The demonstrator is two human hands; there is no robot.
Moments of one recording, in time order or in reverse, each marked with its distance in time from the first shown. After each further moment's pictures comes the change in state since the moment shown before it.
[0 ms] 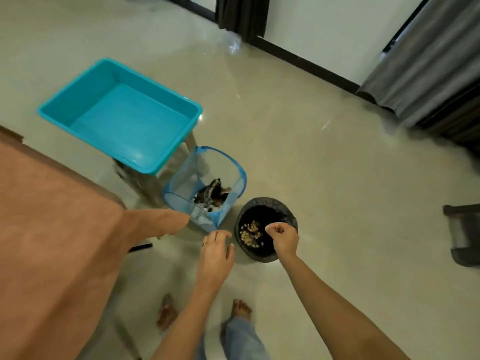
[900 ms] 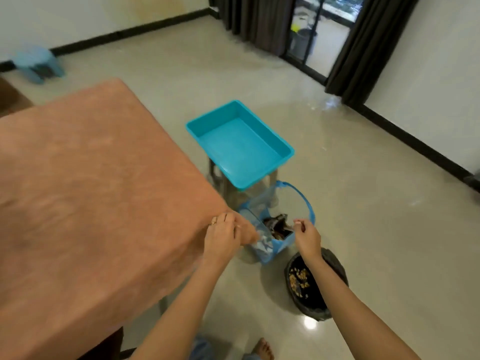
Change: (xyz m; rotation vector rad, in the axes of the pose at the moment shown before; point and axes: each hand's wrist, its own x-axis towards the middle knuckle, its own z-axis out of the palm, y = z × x) left_hand 0.028 0.014 -0.048 0.250 0.279 -0.057; right_hand 0.023 -0.070 -0.021 -0.203 -0.194 -0.319
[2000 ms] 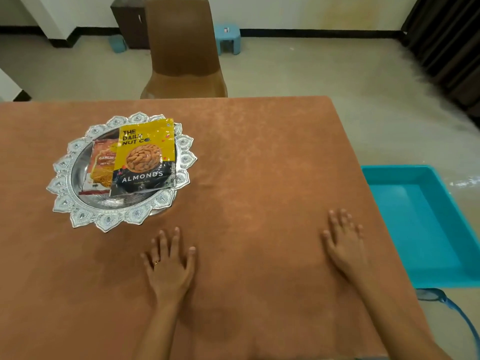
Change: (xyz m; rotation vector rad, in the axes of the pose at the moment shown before) left_hand -0.208 -0.460 -0.240 0.224 0.301 -1.190; right_hand -0.074 -0.316 0.382 -0.817 -0.351 -1.006
